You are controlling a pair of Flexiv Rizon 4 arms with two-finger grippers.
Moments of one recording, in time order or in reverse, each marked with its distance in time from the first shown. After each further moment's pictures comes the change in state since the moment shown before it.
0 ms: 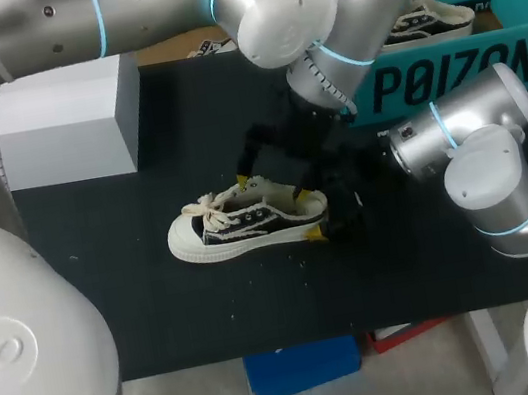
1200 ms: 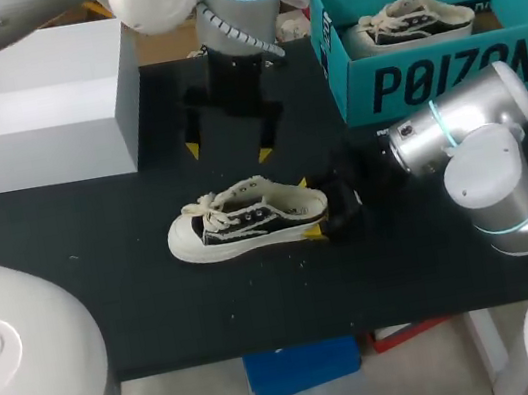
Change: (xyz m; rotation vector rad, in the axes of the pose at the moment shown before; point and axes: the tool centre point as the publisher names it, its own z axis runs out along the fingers) left arm -0.077 0.007 -0.056 0.066 0.248 0.065; right arm 0.000 0.001 -0.001 0.004 0.002 0.000
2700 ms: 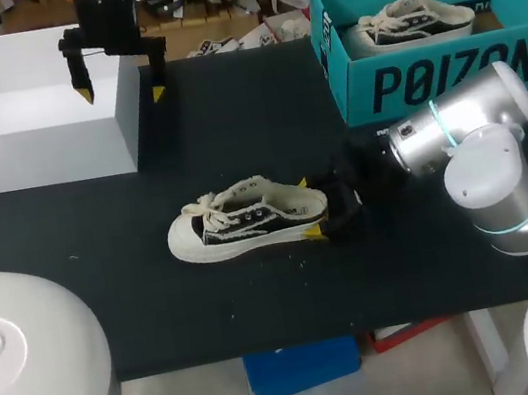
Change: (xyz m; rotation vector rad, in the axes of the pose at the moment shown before) left arm -0.163 -0.053 -0.048 0.096 0.058 -0.115; right arm 0.000 0.000 0.000 0.000 0.000 0.000
